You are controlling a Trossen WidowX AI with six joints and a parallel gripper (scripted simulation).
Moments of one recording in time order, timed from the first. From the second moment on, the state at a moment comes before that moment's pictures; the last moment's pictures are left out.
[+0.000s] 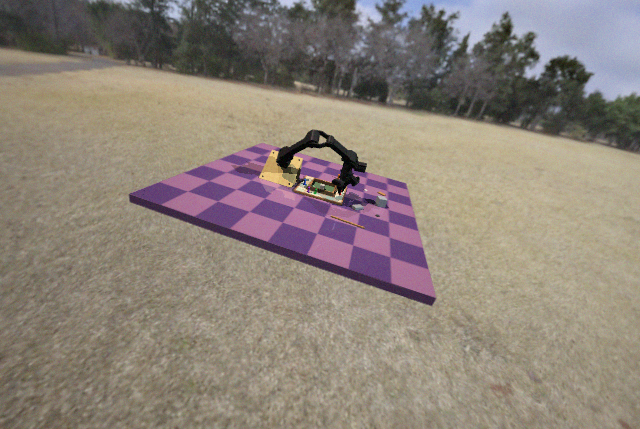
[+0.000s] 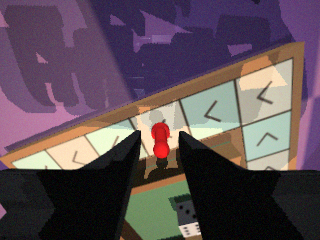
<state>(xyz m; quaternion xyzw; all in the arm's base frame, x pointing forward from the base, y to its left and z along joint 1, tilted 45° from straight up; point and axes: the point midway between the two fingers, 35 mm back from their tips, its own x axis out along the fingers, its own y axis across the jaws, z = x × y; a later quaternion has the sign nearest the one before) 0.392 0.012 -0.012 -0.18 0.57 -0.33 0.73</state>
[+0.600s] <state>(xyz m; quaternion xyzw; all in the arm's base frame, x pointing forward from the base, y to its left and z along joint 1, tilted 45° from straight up) 0.389 0.018 -0.006 -0.19 0.58 -0.33 0.72</state>
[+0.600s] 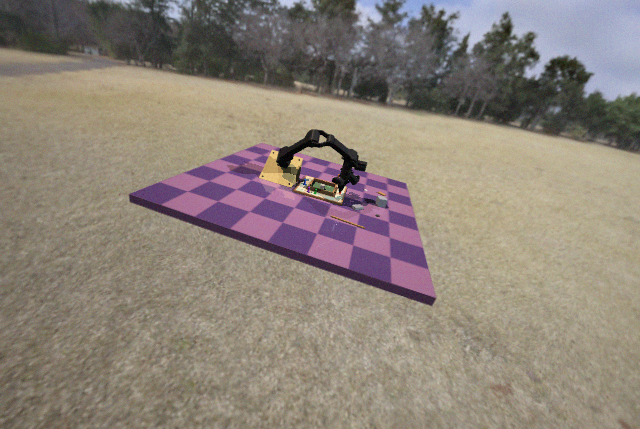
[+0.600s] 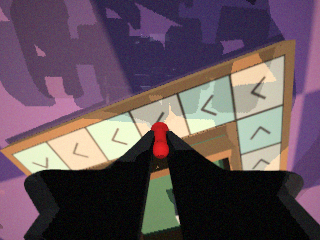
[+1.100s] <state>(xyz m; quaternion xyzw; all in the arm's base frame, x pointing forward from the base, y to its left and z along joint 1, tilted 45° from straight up) 0.380 0.082 0.060 -0.19 0.58 -0.33 0.72</state>
